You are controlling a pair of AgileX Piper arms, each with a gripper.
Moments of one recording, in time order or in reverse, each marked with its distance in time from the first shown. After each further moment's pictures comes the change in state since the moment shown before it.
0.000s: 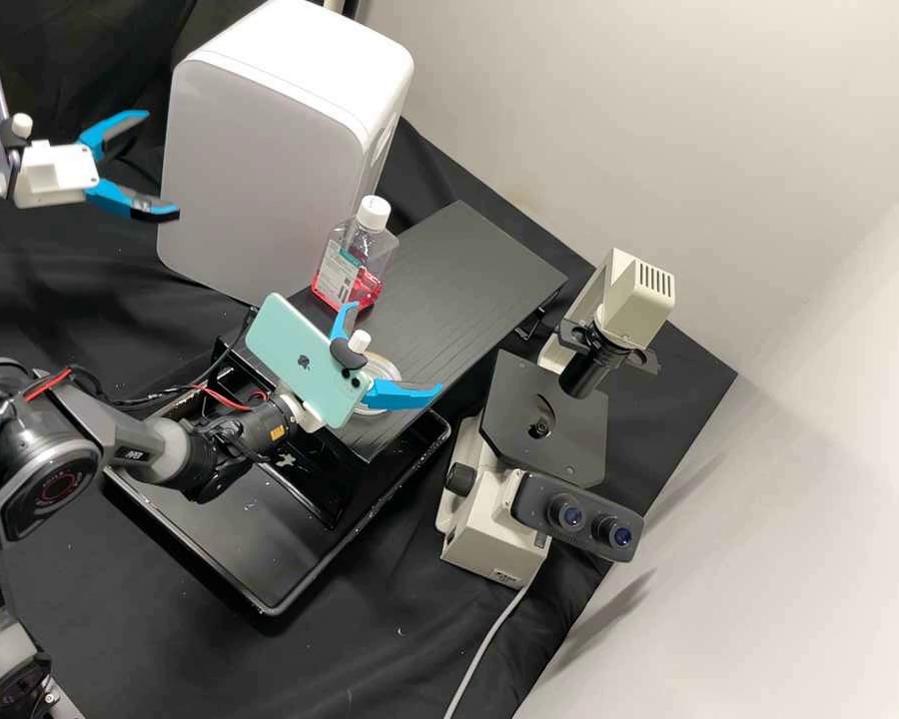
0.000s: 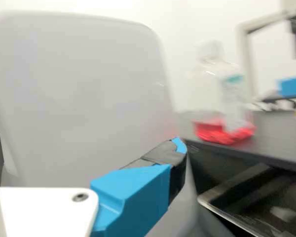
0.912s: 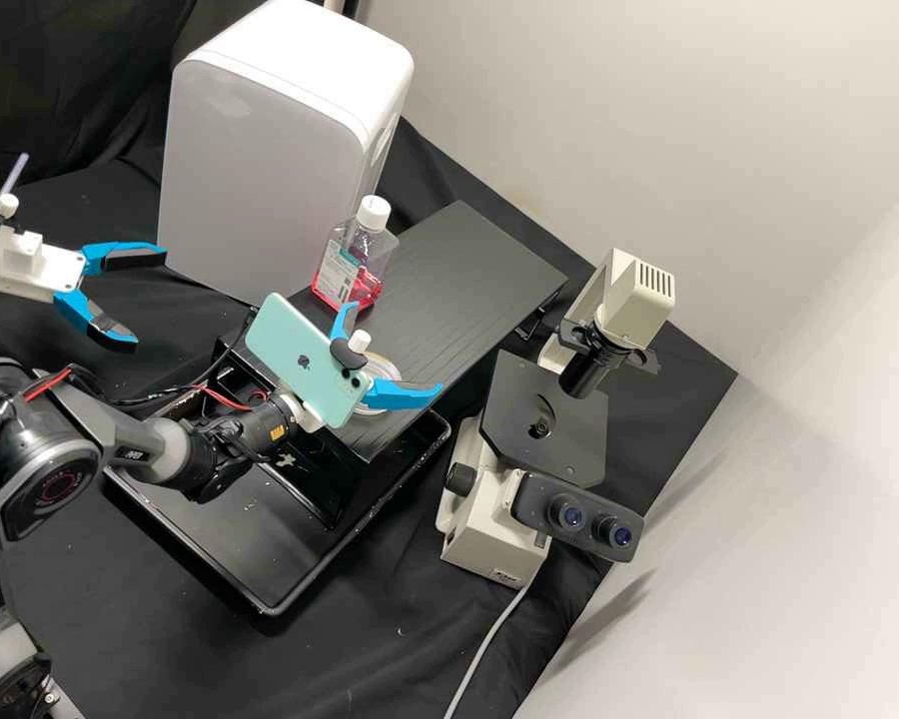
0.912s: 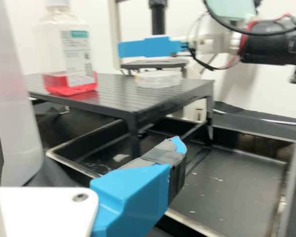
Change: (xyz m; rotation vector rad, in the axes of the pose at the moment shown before) left arm -0.027 -0.038 0.071 -0.155 -0.375 -0.229; right arm 0.000 0.000 0.000 0.000 0.000 0.000
